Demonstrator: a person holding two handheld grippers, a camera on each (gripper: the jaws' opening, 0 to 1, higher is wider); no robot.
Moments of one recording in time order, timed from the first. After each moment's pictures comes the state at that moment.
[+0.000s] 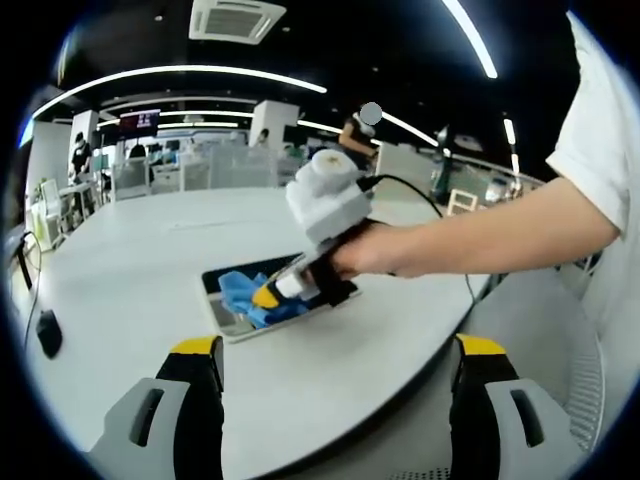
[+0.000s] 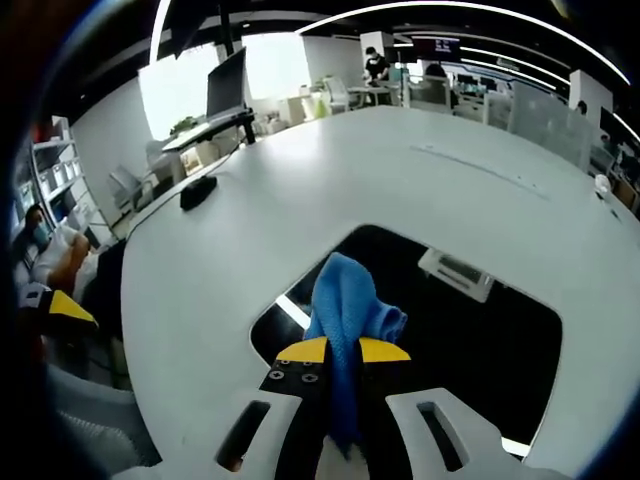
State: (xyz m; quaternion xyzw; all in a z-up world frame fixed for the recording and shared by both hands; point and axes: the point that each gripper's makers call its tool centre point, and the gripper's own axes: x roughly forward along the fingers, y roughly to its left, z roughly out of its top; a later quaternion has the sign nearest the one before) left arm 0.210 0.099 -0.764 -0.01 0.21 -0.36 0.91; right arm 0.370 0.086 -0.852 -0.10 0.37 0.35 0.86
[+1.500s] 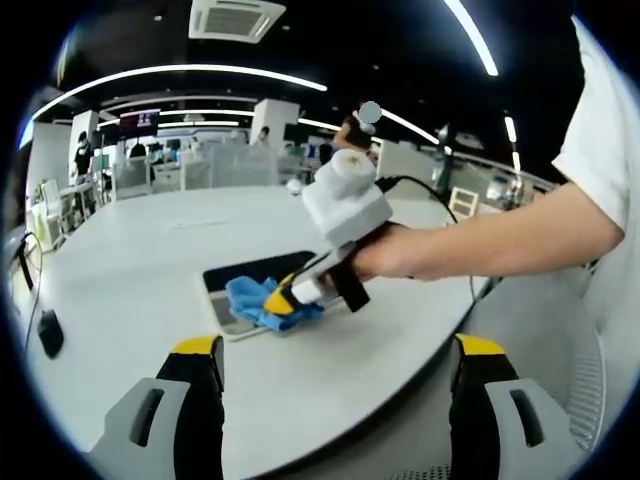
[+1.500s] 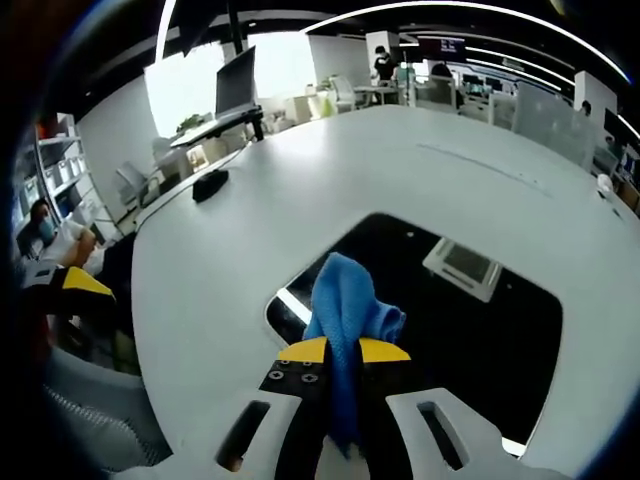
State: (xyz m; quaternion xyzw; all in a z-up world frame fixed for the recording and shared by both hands) left arm 0.210 0.100 -0.765 0.00 0.21 -0.36 0.91; right arm 0.351 0.080 -0.851 -0.10 0.37 0.36 0.85
